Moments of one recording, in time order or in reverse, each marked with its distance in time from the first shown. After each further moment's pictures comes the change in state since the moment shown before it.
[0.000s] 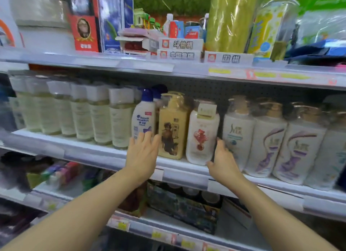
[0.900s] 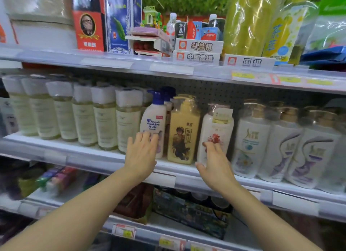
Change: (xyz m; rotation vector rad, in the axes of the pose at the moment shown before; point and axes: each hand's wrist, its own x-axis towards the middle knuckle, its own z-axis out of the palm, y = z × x) left_hand 0.026 -0.050 0.023 -0.085 0.041 0.039; right_hand -0.006 -0.057 0.027 -0.038 0.109 -0.108
